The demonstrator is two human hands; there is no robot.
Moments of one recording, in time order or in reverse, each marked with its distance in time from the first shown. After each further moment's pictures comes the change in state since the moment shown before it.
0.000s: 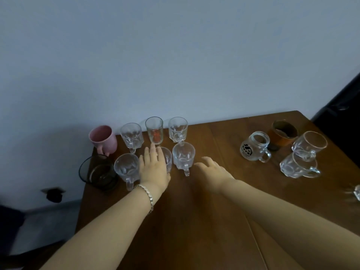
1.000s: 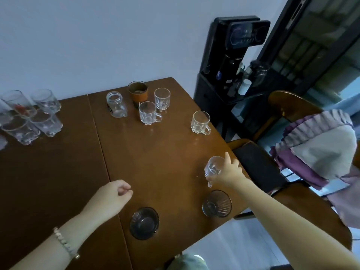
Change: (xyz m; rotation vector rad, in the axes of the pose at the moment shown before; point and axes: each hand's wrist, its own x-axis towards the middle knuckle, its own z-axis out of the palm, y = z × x) left_hand -0.295 0.307 0.035 -0.485 -0.340 0.114; right_hand -0.376 0.387 0.102 0.521 0.206 0.775
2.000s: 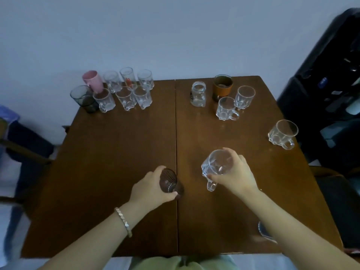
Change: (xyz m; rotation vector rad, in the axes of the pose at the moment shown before) left_hand -0.040 -0.060 0.013 0.016 0.202 -0.228; right_hand -0.074 -0.122 0.051 0.211 -0.116 -0.639
